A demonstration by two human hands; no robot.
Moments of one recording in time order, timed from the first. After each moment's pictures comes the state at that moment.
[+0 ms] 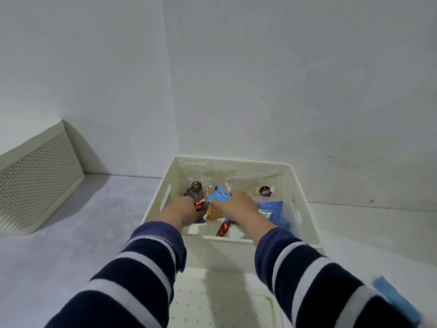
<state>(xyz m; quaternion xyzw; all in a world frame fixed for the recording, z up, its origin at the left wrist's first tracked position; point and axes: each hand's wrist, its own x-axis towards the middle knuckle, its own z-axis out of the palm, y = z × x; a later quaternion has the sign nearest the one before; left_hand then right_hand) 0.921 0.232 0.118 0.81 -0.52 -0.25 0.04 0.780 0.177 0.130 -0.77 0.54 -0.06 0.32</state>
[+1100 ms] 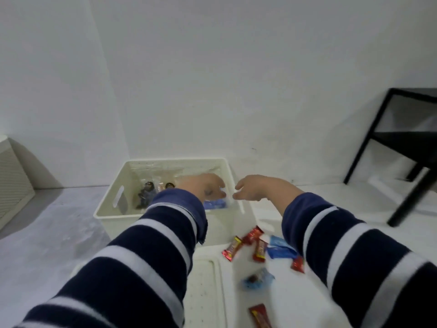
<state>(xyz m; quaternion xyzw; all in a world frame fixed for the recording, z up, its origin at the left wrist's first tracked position) 0.723 0.244 0.222 0.71 -0.68 -0.20 -0.02 0.586 0.239 0.251 -0.82 0.53 0.17 0.14</state>
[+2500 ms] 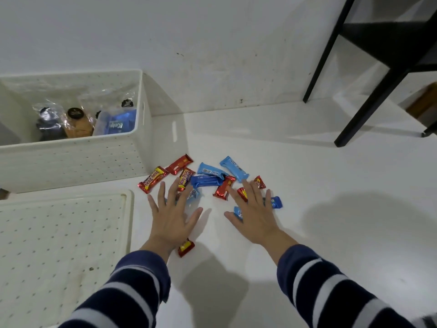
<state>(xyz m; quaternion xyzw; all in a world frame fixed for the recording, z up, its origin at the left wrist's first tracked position) 0.541 0.322 -0.048 0.74 -0.66 -0.07 0.06 0.317 0.279 -0.046 -0.83 0.56 0.01 0.08</state>
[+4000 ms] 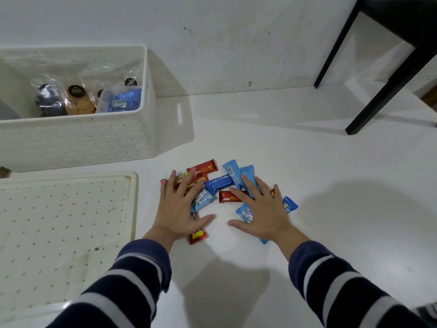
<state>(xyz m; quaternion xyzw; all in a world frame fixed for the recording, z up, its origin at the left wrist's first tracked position) 0.548 0.336 -0.054 0.67 -0.74 -0.06 0.10 0.307 0.294 -0.053 -0.86 0.51 0.04 0.06</state>
